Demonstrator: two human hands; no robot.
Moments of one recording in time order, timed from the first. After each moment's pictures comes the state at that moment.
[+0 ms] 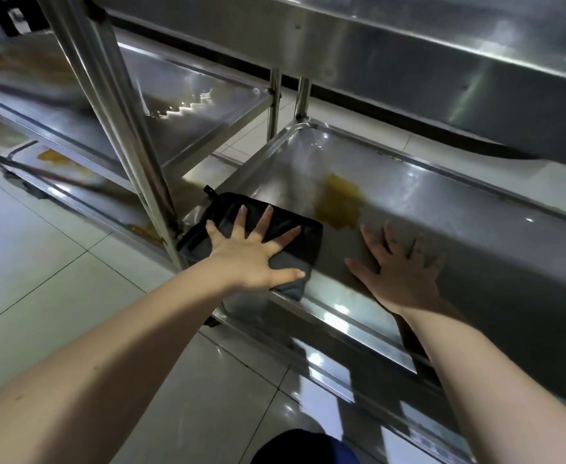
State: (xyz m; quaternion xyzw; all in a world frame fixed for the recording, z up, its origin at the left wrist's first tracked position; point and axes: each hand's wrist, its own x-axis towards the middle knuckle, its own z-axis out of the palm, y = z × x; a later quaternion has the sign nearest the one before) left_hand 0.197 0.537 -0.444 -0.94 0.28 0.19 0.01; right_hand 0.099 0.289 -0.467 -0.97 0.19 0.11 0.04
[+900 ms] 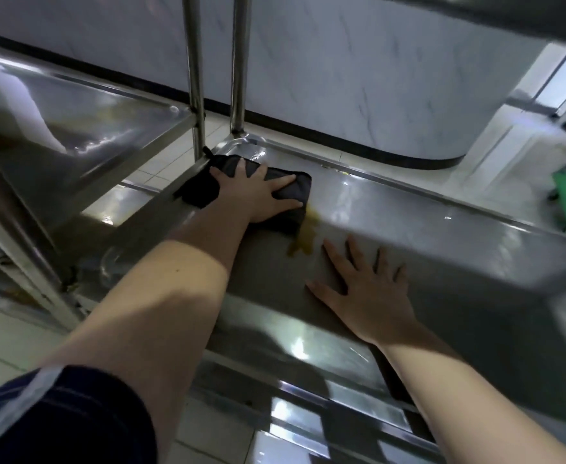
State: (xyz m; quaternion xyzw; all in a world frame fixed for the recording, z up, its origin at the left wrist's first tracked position) left_hand 0.360 0.378 -0.452 -0.93 0.35 0.06 0.00; right_hand 0.125 0.279 -0.475 -0.97 0.24 0.08 0.02
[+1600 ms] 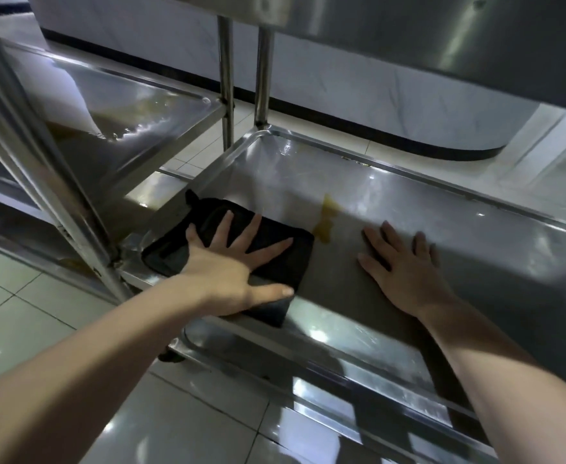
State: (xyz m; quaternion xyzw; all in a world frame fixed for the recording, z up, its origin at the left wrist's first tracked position) left_hand 0.226 0.506 -0.452 -0.92 0.37 0.14 0.00; right_hand 0.114 0.235 -0.468 -0.97 0.24 0.07 0.05
